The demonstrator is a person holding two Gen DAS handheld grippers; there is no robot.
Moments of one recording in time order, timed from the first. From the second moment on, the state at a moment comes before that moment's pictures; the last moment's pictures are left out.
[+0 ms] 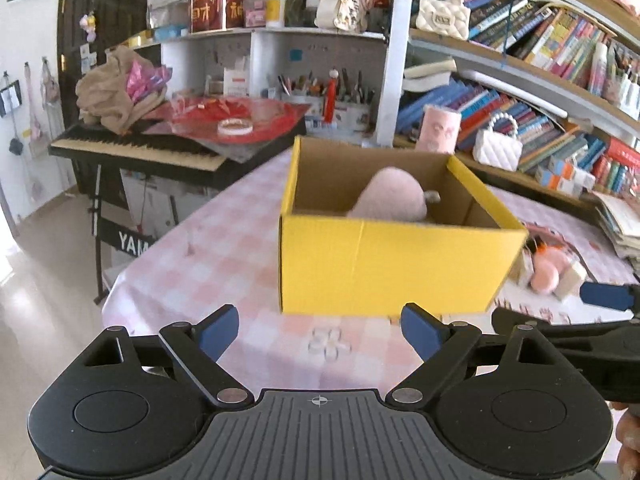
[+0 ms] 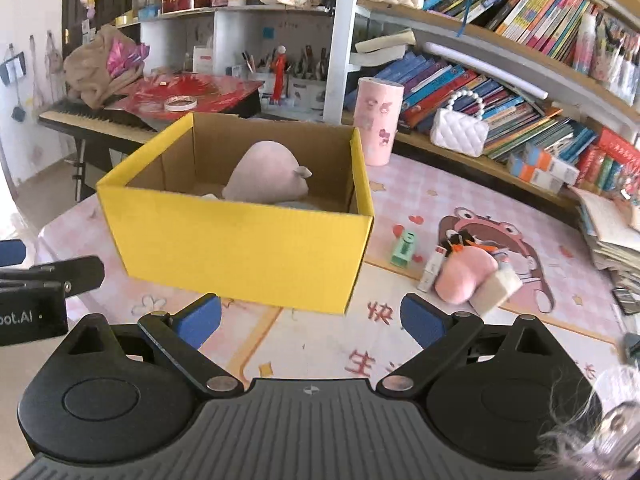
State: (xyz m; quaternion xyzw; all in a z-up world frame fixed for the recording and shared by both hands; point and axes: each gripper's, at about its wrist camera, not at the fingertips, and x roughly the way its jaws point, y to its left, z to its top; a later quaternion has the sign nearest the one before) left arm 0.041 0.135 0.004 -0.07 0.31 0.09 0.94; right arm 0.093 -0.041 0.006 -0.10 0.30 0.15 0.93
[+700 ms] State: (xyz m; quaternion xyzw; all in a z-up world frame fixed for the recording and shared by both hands) left arm -0.010 0.107 -0.004 -0.03 0.33 0.01 0.94; right arm 0.007 -0.078 -0.008 -0.06 0.32 0.09 0.94
